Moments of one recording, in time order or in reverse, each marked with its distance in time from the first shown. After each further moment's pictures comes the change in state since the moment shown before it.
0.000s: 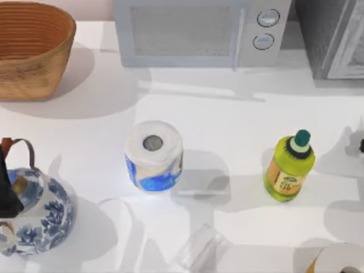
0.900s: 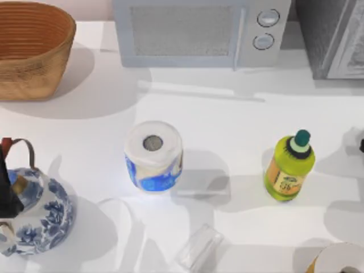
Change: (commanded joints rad) left arm 0.000 0.000 0.000 0.000 0.000 0.000; right arm 0.000 0.000 0.000 0.000 0.000 0.000
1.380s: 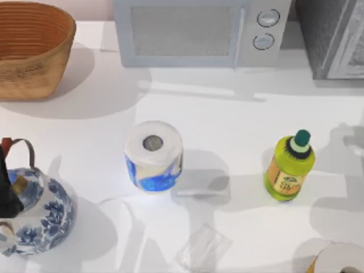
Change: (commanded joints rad) left arm 0.000 0.000 0.000 0.000 0.000 0.000; right arm 0.000 -0.145 0.020 -0.151 -0.004 0.015
